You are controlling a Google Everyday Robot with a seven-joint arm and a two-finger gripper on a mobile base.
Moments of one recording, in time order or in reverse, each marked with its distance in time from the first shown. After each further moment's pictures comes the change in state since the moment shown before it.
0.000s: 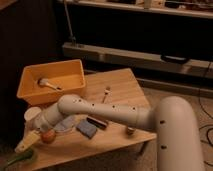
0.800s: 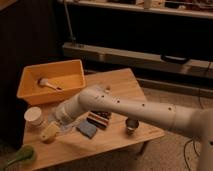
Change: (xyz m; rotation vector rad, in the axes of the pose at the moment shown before) arm 0.016 0.014 -0.144 0.298 0.103 0.086
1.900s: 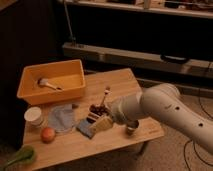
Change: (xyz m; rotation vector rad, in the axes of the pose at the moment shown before) arm 0.079 0.003 -0.208 0.387 0.077 0.223
